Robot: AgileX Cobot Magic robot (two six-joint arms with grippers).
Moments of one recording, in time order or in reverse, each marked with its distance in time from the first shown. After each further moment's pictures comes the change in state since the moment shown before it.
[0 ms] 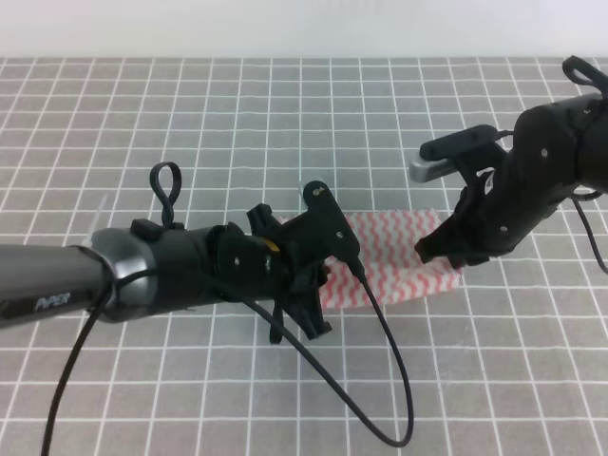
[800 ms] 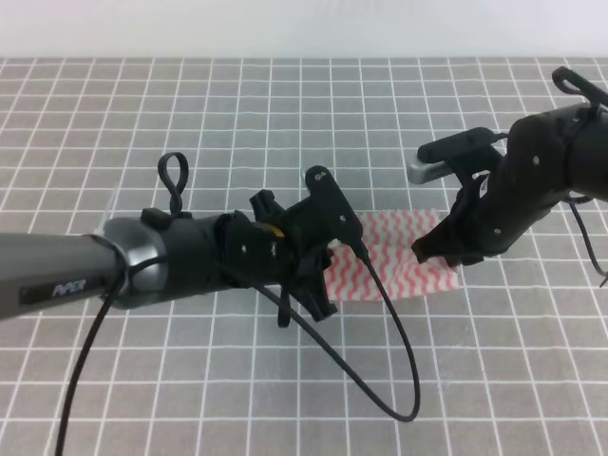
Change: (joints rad) left arm 0.012 0.042 -0.043 0.003 -0.033 -0.009; right arm -0.003 0.029 -0.001 -0.002 -0.083 0.002
